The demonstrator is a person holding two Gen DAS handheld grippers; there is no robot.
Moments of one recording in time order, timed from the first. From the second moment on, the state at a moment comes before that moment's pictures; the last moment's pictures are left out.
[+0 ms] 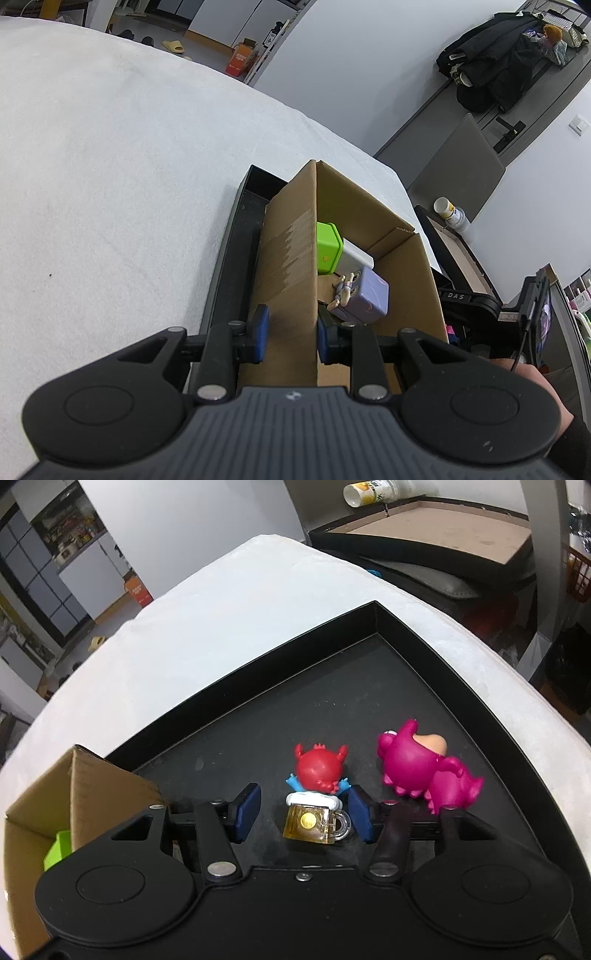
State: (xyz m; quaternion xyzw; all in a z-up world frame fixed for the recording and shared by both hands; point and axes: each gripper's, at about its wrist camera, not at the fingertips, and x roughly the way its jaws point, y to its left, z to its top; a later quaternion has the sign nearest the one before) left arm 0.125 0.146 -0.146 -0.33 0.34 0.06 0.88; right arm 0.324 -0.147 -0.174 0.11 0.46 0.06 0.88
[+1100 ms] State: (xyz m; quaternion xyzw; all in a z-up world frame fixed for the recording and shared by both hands) left arm 0.126 0.147 -0.145 -0.33 0.34 0.06 0.88; right arm 0.293 -0.128 -0.129 0.02 0.42 0.08 0.90
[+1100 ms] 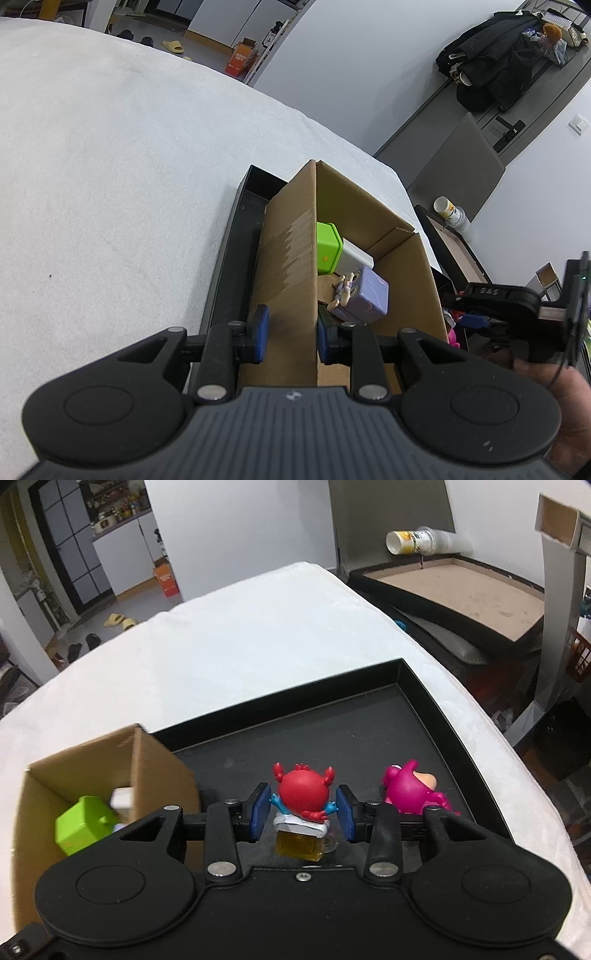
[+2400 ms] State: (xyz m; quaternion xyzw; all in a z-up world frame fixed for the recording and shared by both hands) left arm 0.126 0.145 -0.145 -0.33 0.34 0.06 0.88; right arm 0.235 -0.033 -0.079 0.00 0.43 0.26 0.87
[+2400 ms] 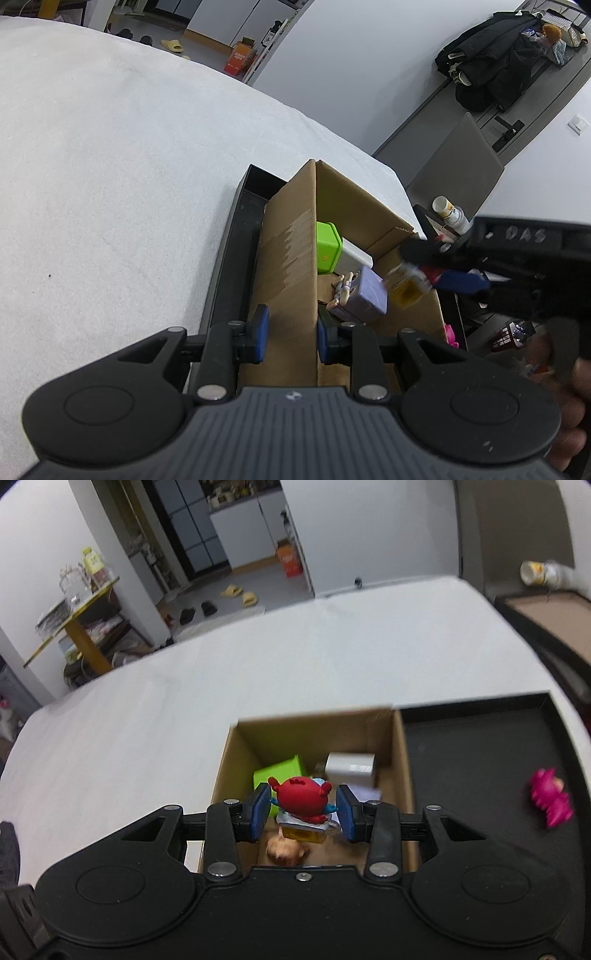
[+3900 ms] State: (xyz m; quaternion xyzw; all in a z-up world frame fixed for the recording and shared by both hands) left arm 0.123 0.147 -0.145 -0.33 0.34 0.06 0.88; right arm 0.229 -0.063 -0.067 0.01 0.43 0.22 0.88
